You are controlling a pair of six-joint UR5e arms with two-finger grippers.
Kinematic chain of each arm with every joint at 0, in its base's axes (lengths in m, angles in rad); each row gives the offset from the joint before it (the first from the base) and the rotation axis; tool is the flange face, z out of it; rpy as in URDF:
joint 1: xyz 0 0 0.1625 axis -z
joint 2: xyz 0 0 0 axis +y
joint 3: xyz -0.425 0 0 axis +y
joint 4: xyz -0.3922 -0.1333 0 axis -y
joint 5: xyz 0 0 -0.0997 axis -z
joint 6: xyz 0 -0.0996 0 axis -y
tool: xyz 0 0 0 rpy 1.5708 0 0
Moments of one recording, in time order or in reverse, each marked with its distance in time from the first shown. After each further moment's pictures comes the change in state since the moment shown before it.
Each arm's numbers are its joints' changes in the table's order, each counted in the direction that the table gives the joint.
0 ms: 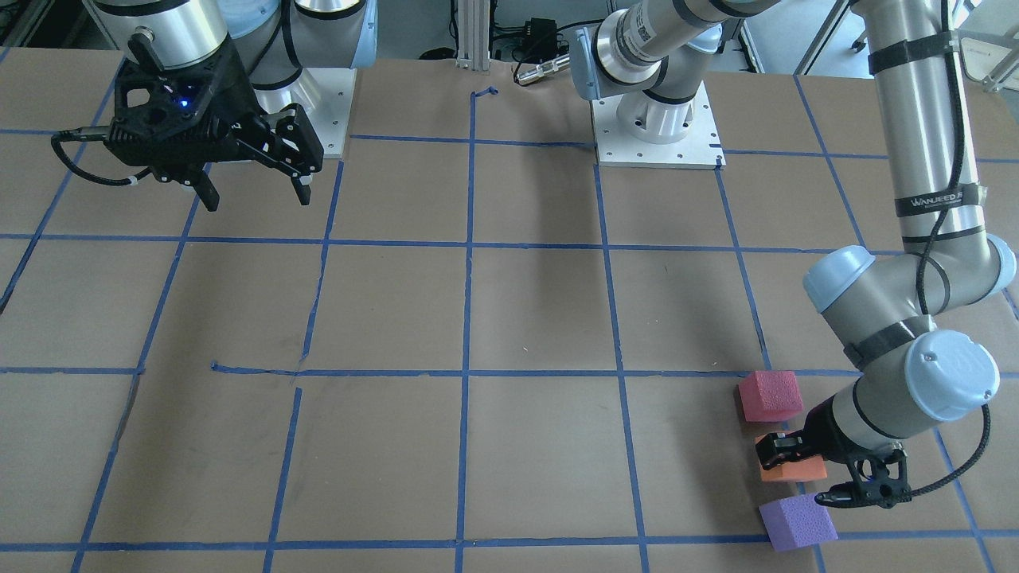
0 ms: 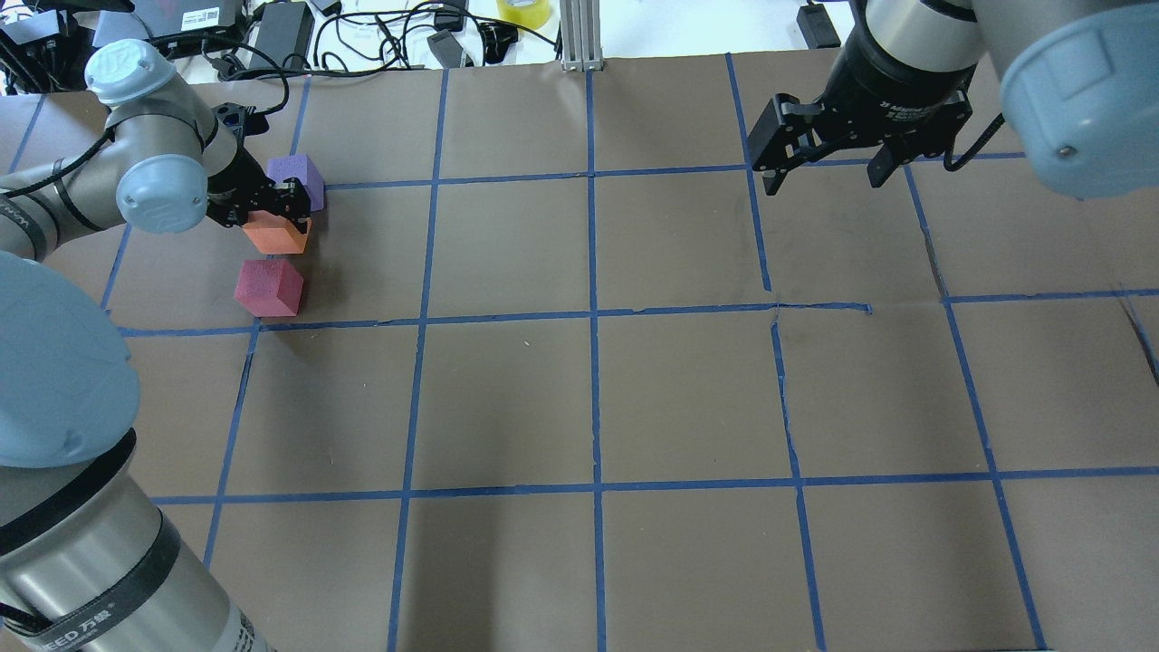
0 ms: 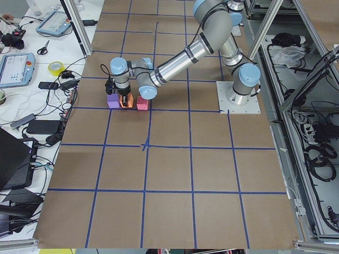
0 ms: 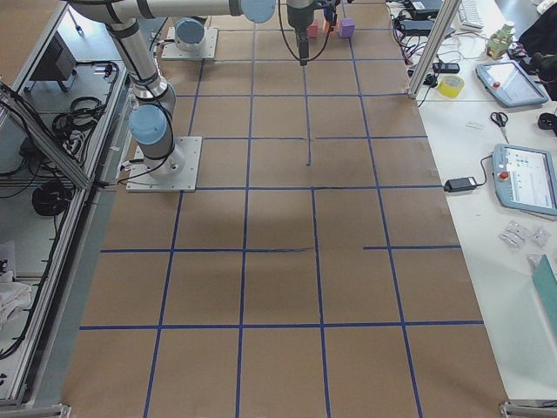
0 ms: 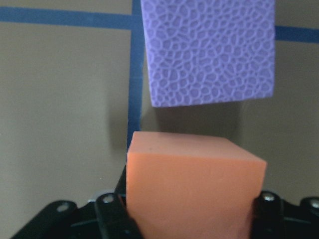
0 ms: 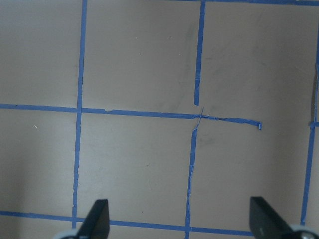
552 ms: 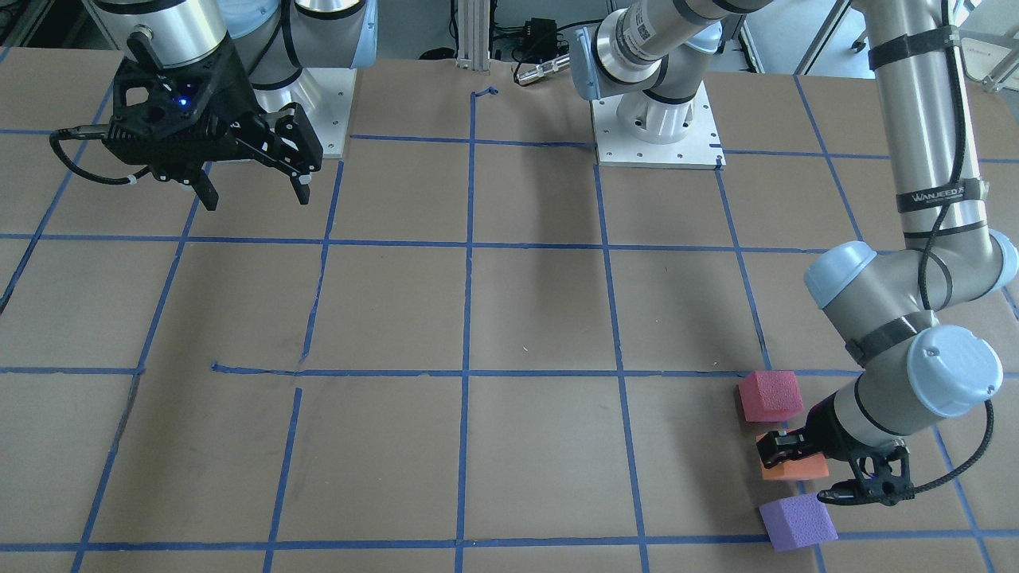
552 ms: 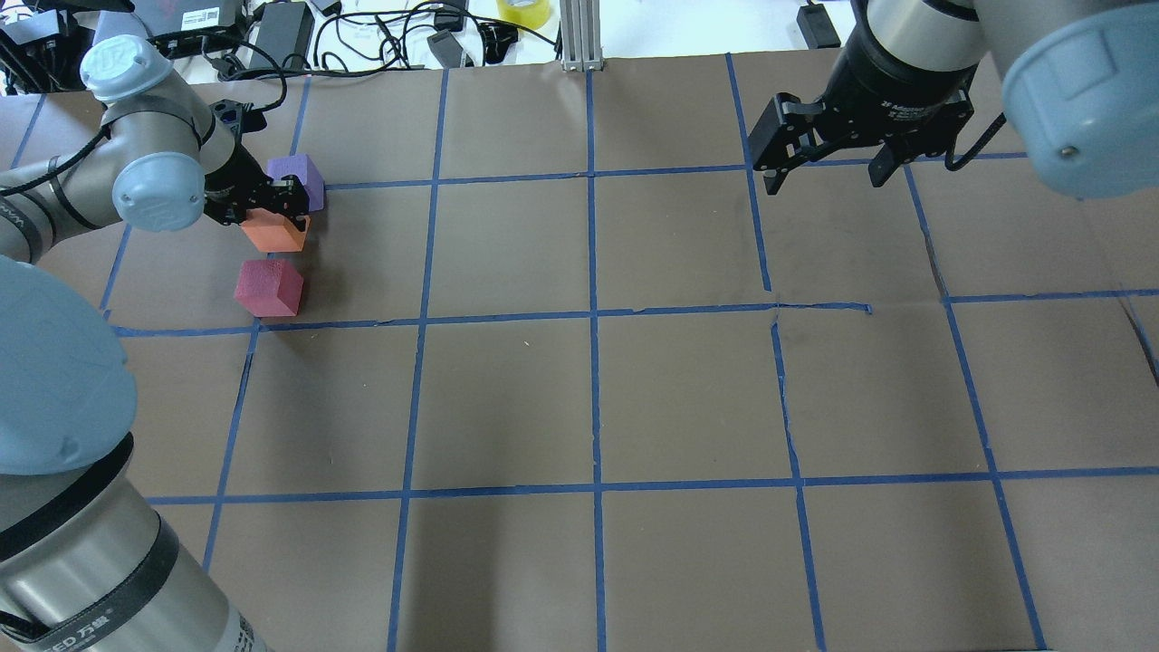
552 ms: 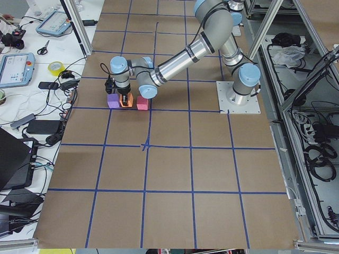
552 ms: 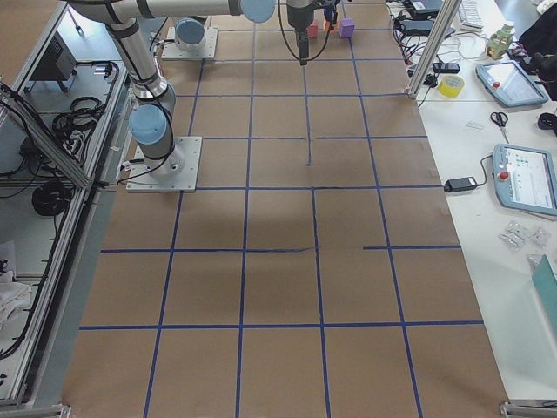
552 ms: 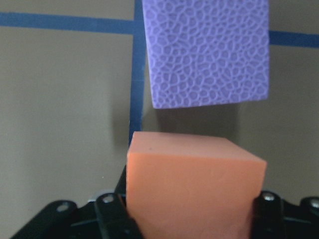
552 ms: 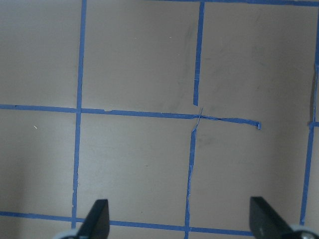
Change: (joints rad) left arm 0.001 -0.012 0.004 -0.003 0.000 -0.004; right arm 0.001 0.001 0.000 0.001 -0.002 0.002
